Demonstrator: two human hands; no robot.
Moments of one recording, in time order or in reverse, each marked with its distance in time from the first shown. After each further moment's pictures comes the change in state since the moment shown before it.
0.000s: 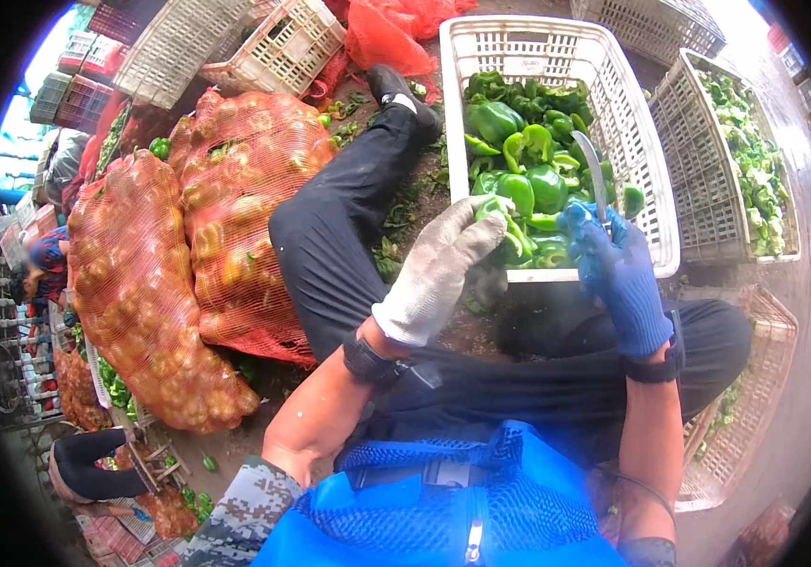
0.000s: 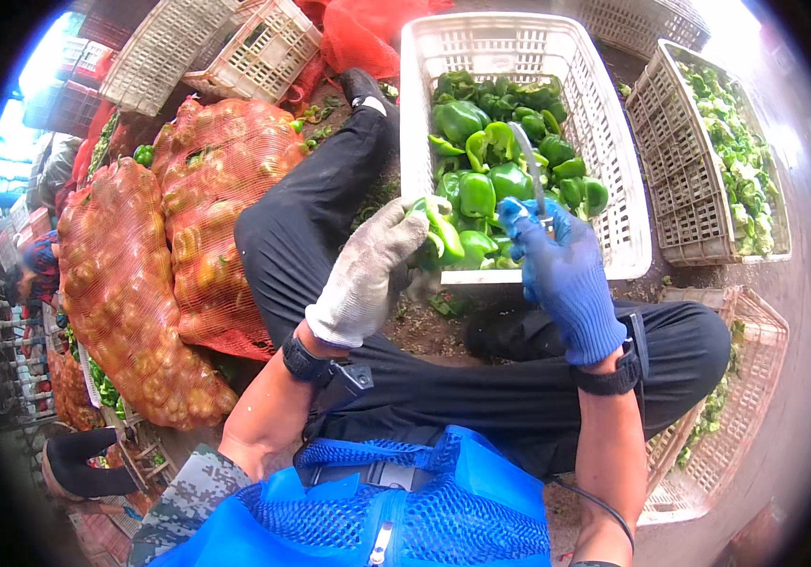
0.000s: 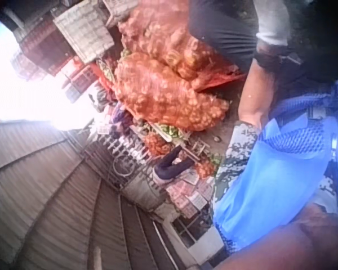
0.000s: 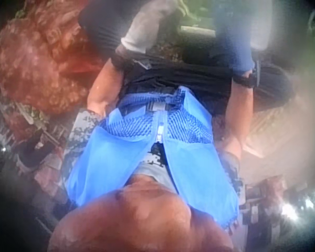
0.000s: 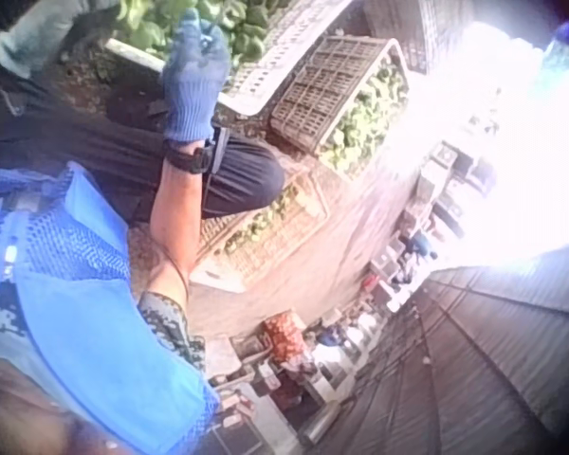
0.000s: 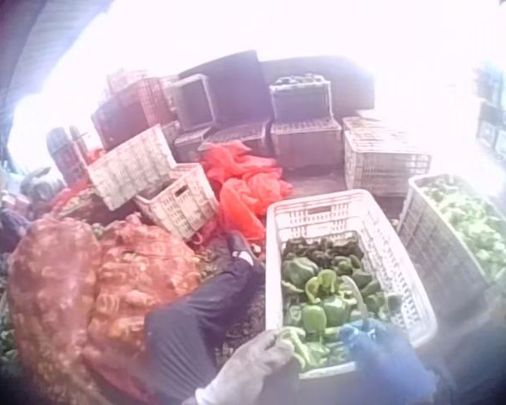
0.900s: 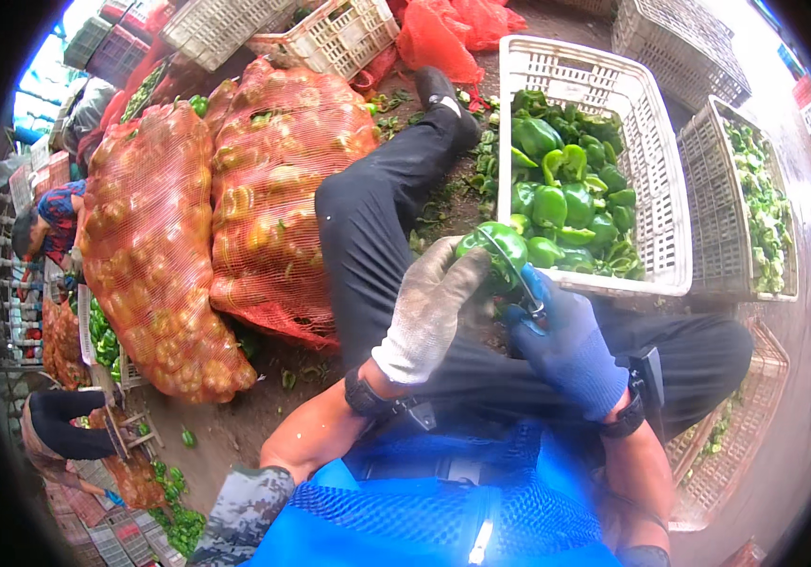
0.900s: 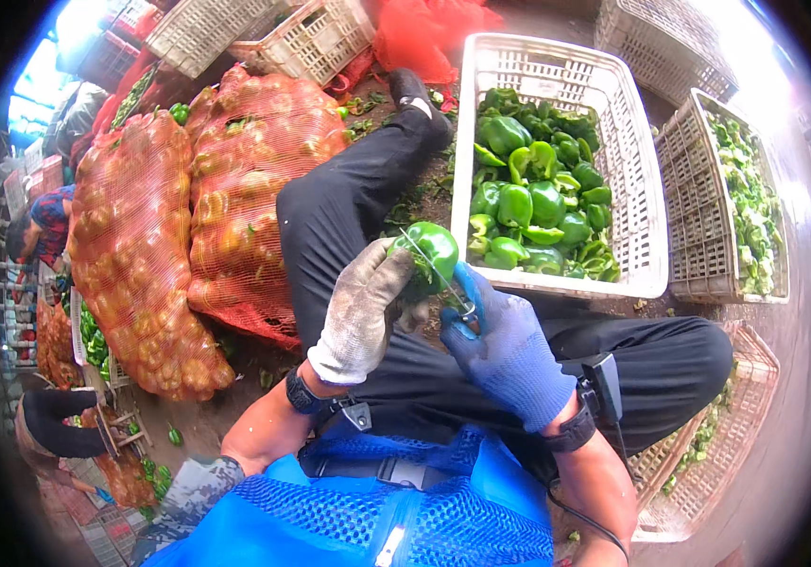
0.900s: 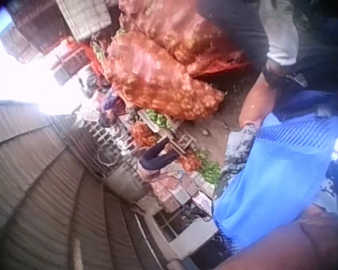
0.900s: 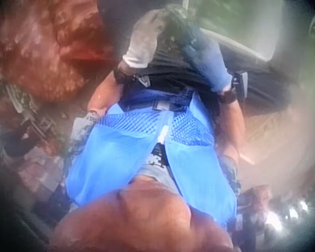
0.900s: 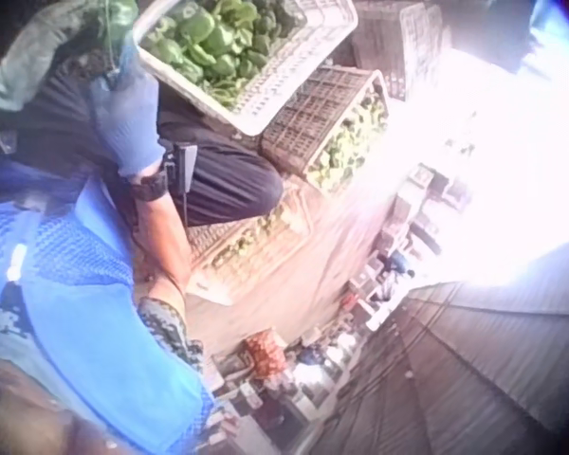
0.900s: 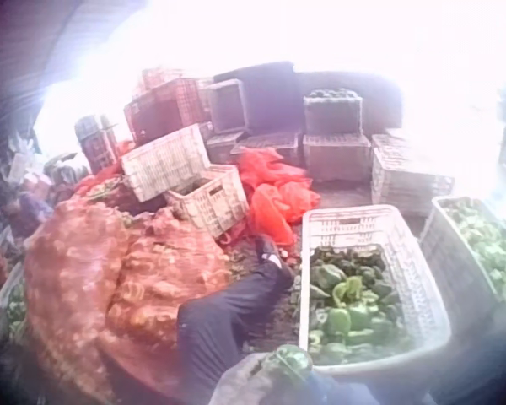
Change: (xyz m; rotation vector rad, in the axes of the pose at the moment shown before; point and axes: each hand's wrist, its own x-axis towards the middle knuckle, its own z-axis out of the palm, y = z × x) left_hand -0.086 -0.001 -0.014 -0.101 0.271 0.076; right_hand -0.068 0.022 0.077 -0.517 -0.385 -0.481
